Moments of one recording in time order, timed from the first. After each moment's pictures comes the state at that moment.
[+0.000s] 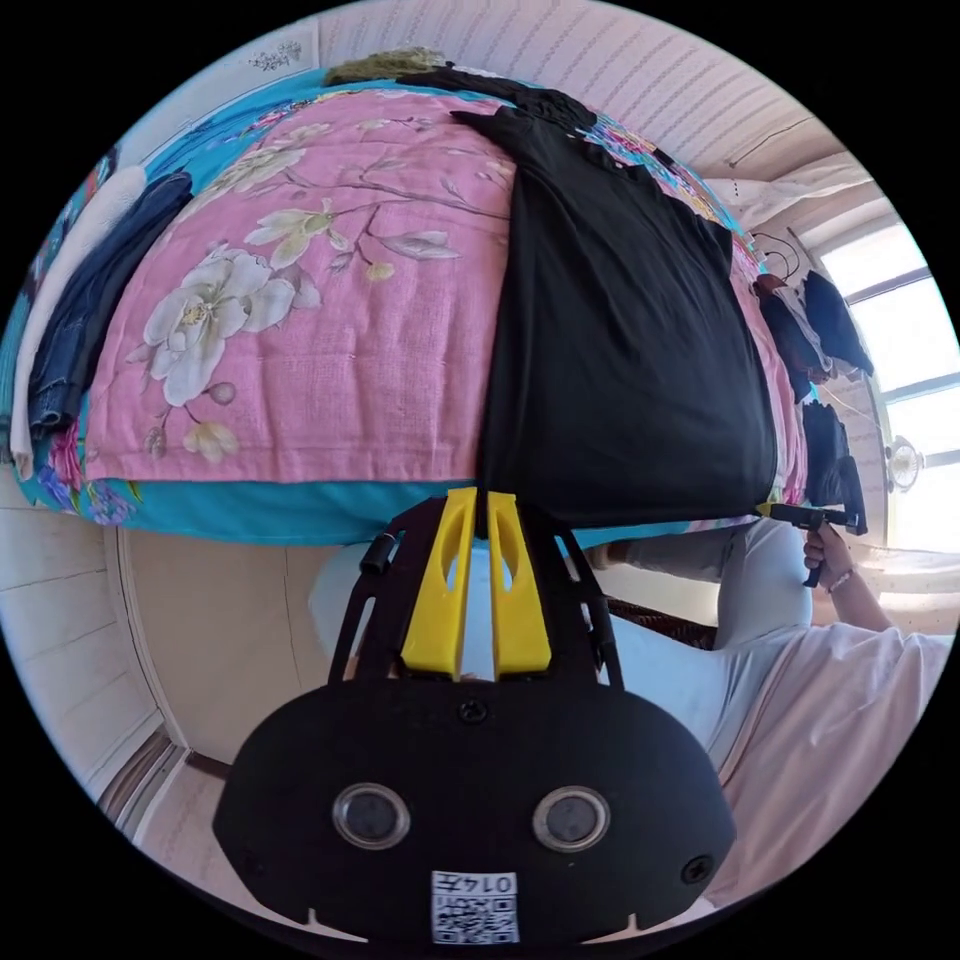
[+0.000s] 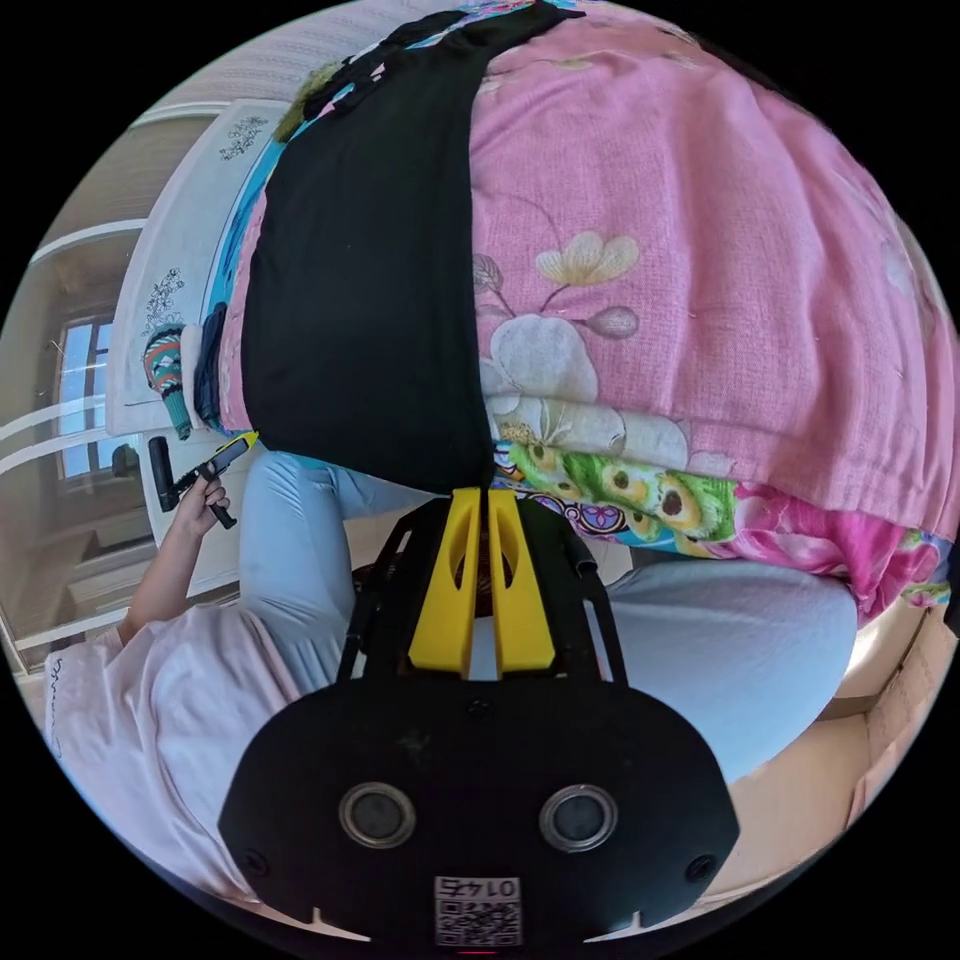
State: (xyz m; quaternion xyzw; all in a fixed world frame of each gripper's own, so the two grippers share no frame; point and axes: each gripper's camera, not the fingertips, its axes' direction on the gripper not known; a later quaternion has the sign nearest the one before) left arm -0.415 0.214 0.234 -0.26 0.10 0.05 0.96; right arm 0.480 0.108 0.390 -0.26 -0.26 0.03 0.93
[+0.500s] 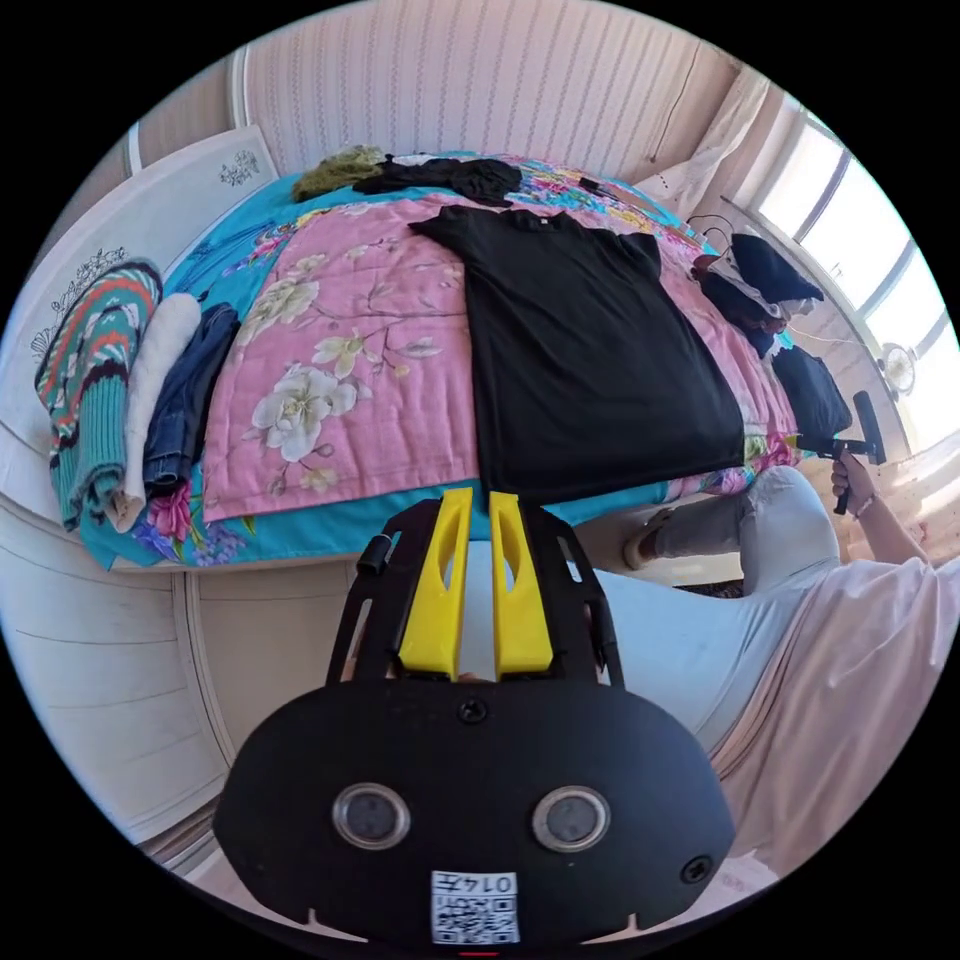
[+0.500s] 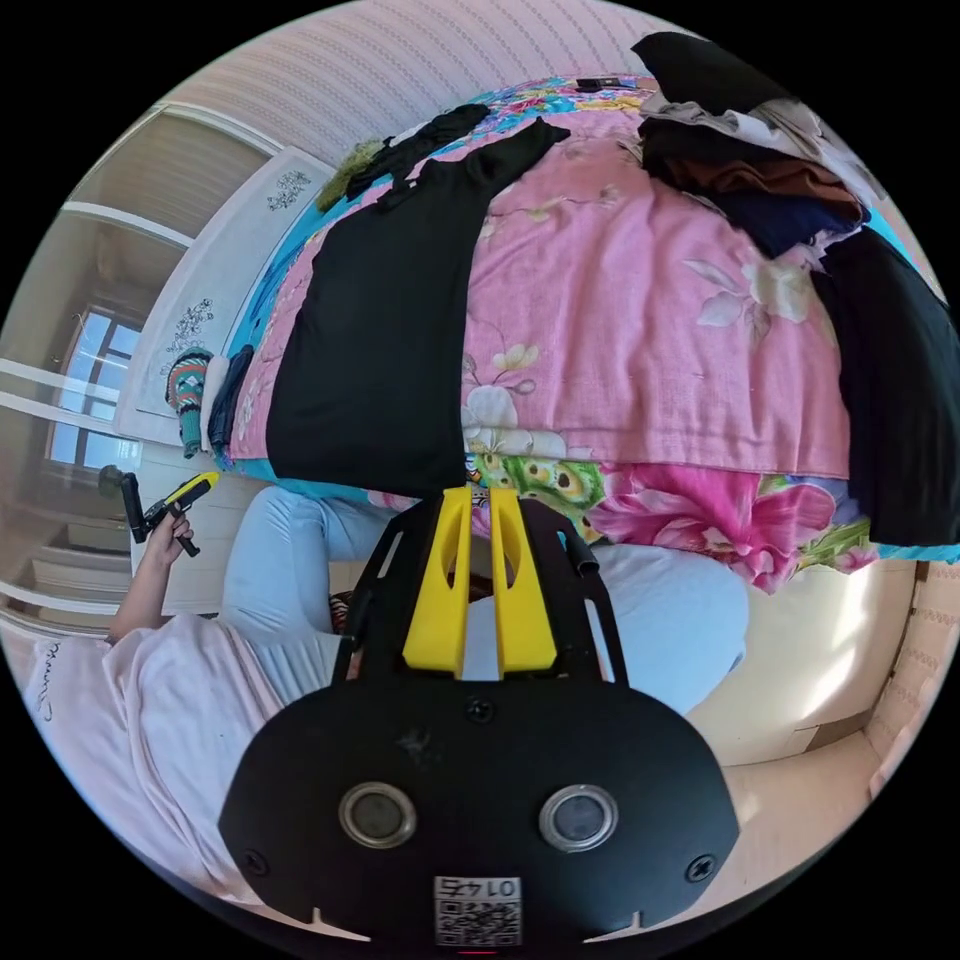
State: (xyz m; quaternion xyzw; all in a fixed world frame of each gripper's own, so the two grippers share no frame) left arm -0.356 0.186 0.144 -0.14 0.09 0.17 0.97; right arm 0.523 0.125 0.291 -0.10 -0.22 0.03 0.97
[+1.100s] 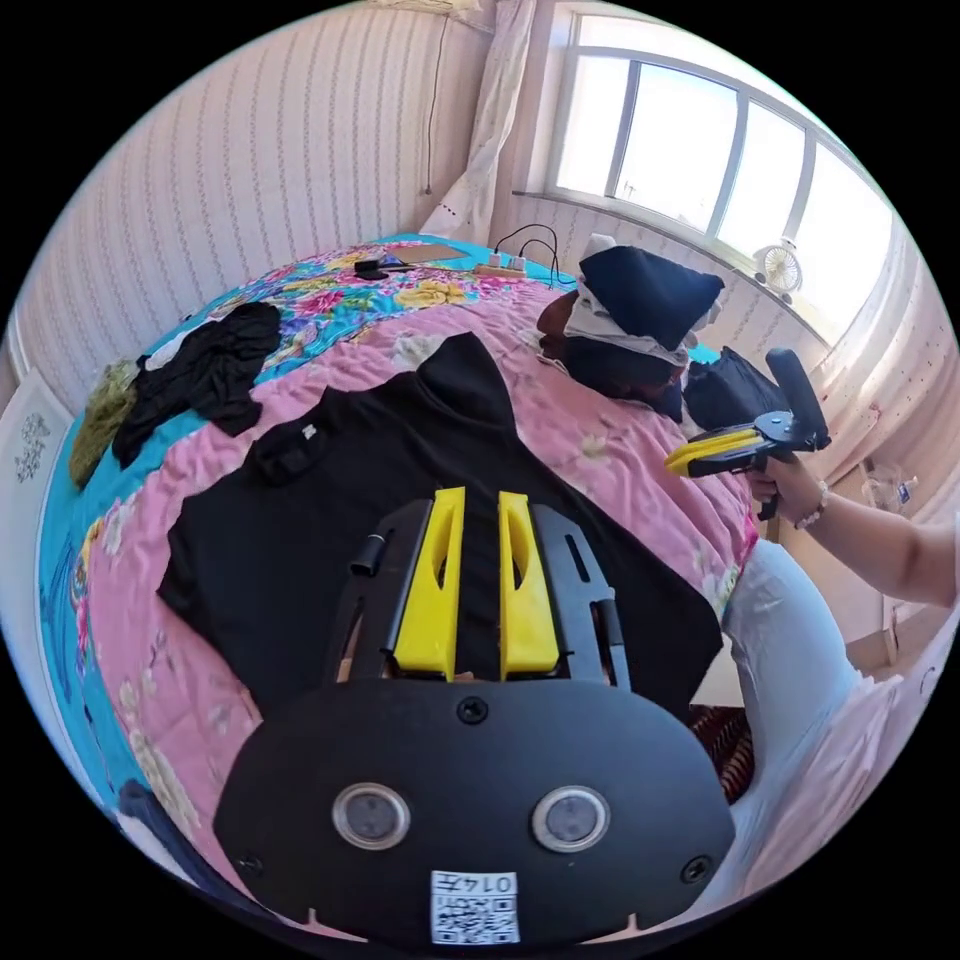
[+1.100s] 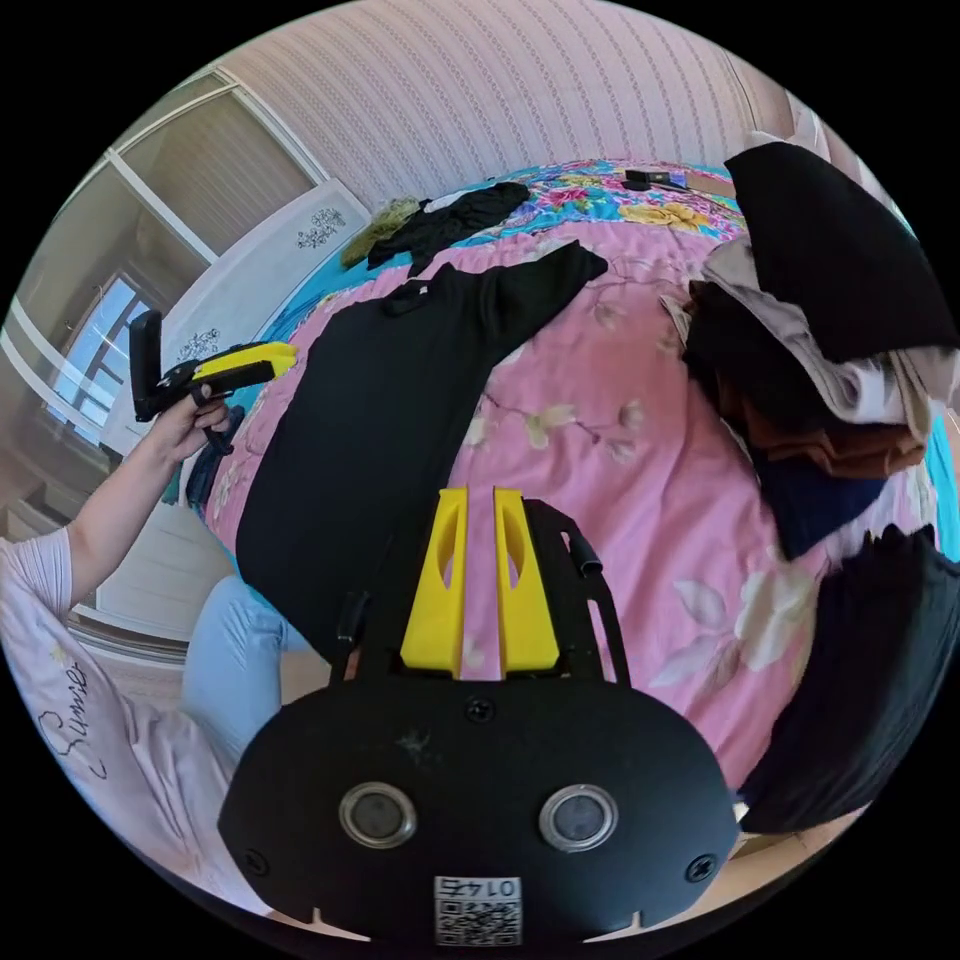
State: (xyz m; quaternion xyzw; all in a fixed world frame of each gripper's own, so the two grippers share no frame) left arm -0.004 -0.083 0.349 -0.07 0.23 0.38 0.89; right arm 0.540 -0.080 0.330 0.00 -0.20 -0.03 0.98
